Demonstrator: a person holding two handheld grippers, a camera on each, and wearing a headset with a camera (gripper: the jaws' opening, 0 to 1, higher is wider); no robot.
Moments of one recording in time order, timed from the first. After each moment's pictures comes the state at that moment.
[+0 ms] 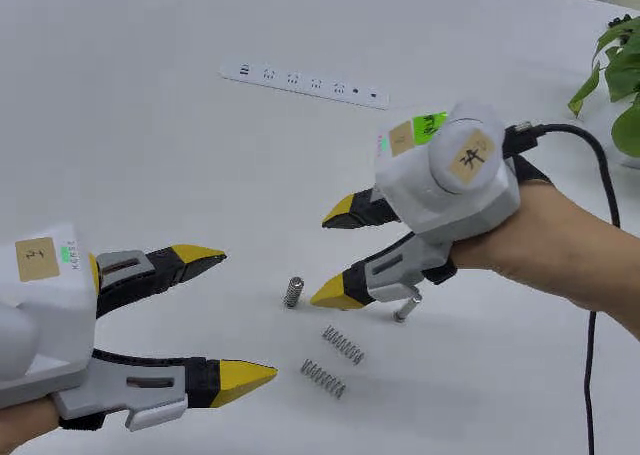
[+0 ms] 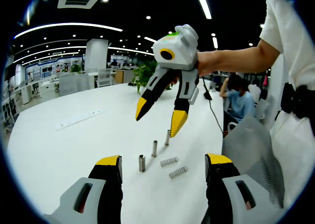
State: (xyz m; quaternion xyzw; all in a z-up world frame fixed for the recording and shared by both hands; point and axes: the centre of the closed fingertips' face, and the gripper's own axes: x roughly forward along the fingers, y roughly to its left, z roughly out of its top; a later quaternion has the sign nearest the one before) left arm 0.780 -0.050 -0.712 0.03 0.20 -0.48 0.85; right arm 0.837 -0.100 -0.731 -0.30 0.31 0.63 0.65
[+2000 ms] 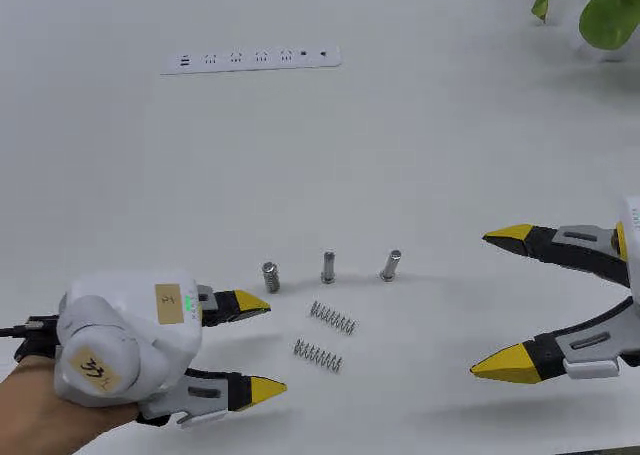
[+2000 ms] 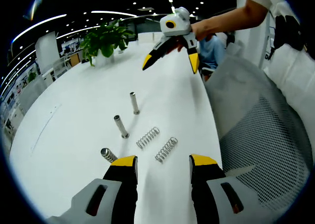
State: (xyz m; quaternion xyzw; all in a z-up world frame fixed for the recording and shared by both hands) left arm 0.770 -0.107 -0.806 0.23 0.28 -0.60 0.71; right arm 0.791 -0.271 -0.776 -0.10 0.28 0.55 0.78
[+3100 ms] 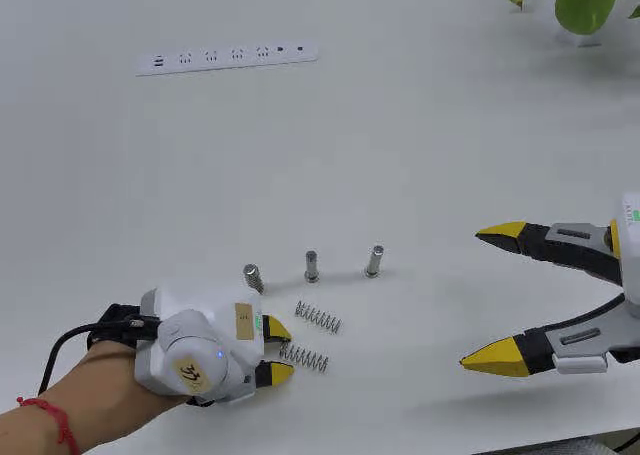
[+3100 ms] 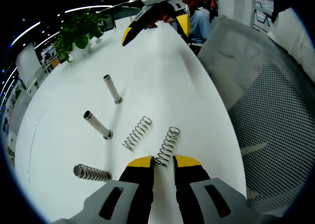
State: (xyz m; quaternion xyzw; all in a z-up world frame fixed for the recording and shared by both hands) left arm 0.769 -0.127 -0.861 0.32 0.30 -0.63 0.64; right arm 0.789 -0.279 -0.777 -0.09 0.28 0.53 0.80
